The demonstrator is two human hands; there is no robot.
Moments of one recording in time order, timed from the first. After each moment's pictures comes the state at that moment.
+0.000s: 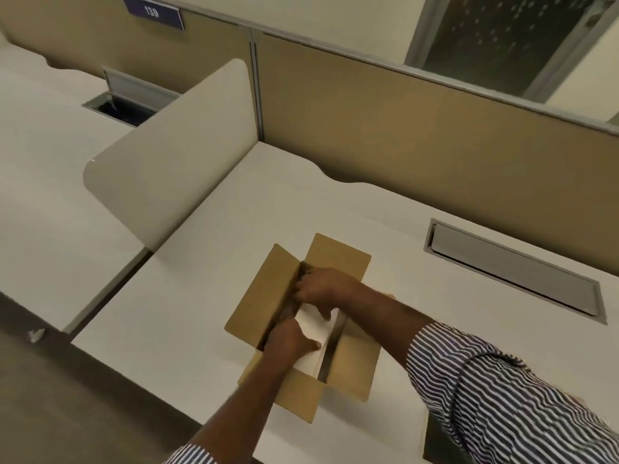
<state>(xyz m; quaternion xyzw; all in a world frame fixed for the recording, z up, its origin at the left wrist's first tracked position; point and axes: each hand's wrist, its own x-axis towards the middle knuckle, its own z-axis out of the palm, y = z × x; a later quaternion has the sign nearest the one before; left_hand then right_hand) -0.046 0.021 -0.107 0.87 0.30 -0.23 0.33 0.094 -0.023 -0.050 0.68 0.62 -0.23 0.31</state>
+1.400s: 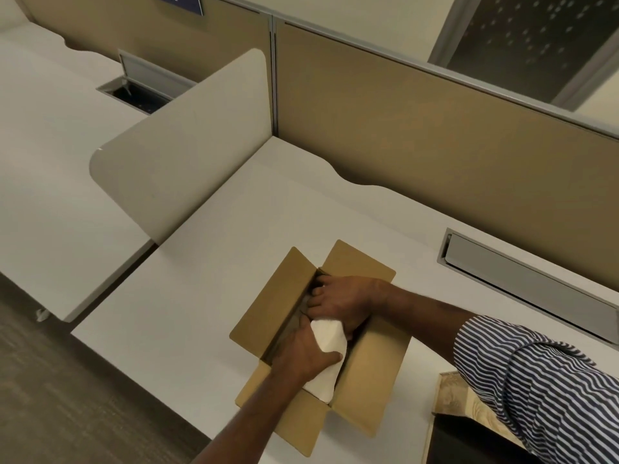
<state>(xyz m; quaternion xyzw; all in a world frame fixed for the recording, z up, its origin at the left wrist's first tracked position) -0.046 0.003 -0.128 0.84 0.29 -0.18 0.42 0.134 -0.058 -0.064 0.54 0.81 -0.14 0.17</state>
